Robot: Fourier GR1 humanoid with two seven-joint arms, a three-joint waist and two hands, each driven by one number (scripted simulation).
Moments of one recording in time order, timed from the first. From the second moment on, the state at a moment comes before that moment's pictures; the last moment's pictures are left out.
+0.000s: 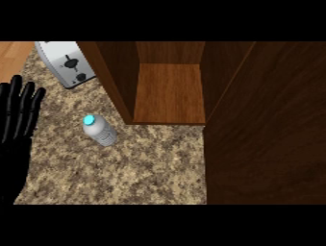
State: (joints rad) left arm 0.00 0.11 -0.03 -2.10 0.02 -0.01 0.01; right arm -0.01 -0.11 0.01 -2.10 0.00 0.00 -0.01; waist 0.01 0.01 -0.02
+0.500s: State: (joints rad) left arm -0.06 0.02 0.00 -2.01 -0.18 0.38 0.15; right arm 0.14 -0.08 0.09 -2.21 -0.10 0.05 0.10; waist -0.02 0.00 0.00
